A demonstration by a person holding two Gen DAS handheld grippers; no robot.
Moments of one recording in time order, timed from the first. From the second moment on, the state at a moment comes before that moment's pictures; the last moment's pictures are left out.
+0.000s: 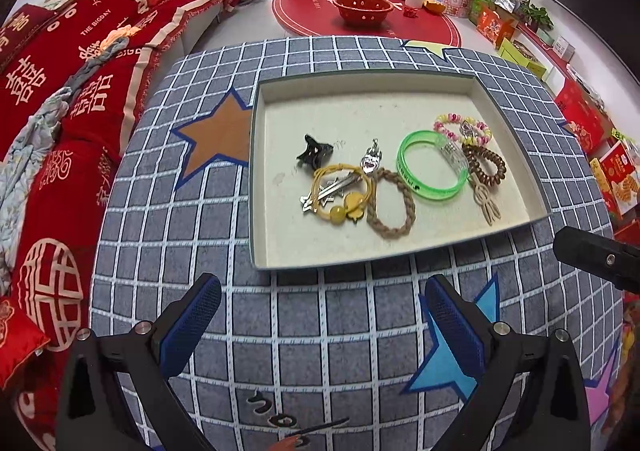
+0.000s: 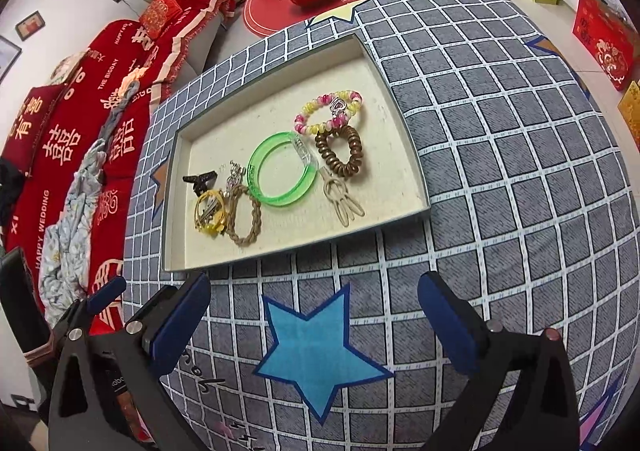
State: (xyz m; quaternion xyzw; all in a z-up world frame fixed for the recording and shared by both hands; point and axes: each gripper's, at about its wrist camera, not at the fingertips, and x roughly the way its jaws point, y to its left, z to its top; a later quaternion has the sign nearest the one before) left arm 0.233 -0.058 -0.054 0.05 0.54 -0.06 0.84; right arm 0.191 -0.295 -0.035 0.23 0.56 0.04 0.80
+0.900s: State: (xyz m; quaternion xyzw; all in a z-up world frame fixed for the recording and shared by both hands) left arm 0.159 -0.025 -0.048 0.02 0.46 -0.02 0.89; right arm 0.106 -0.264 -0.011 0.10 0.42 -0.02 0.90
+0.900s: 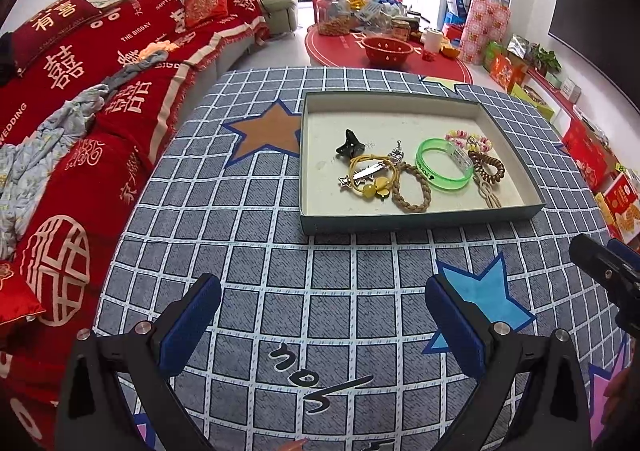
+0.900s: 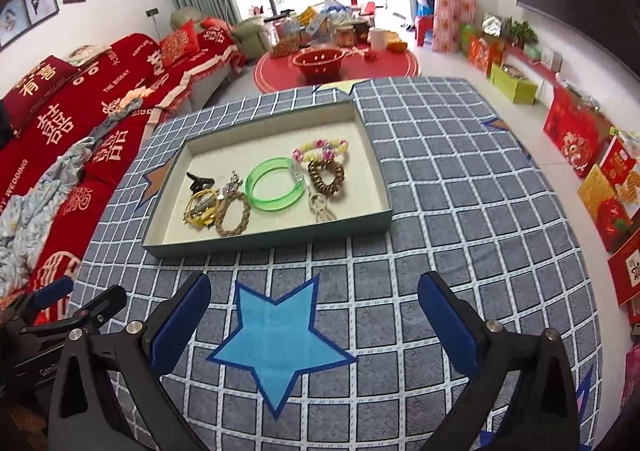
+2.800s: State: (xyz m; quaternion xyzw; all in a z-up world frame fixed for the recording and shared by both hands) left arm 0.152 -0.036 -0.066 0.02 0.44 -0.02 0.90; right arm 0.090 -0.252 -0.013 0.02 0.35 -0.04 0.94
